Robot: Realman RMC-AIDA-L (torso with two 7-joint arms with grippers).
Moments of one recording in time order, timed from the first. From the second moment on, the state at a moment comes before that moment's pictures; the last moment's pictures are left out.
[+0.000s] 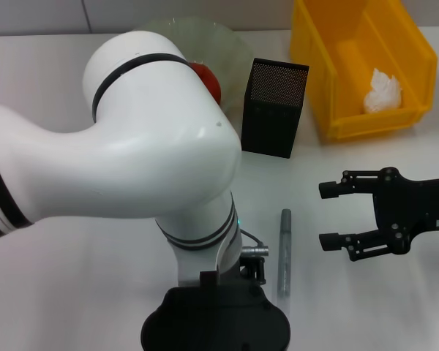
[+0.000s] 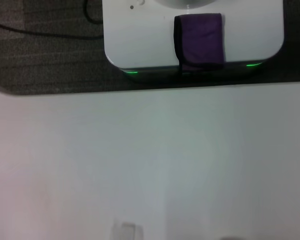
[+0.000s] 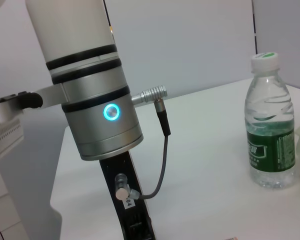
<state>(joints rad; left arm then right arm) -0.83 -2.08 2.26 1.35 2.46 1.41 -1.10 0.55 2.04 -0.59 -0.62 -2.23 -1.80 1.18</state>
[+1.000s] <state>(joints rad) -0.62 -2.08 1.95 1.55 2.42 1.50 -1.23 0.53 1.99 -0.57 -0.62 -2.21 -1.88 1.18</state>
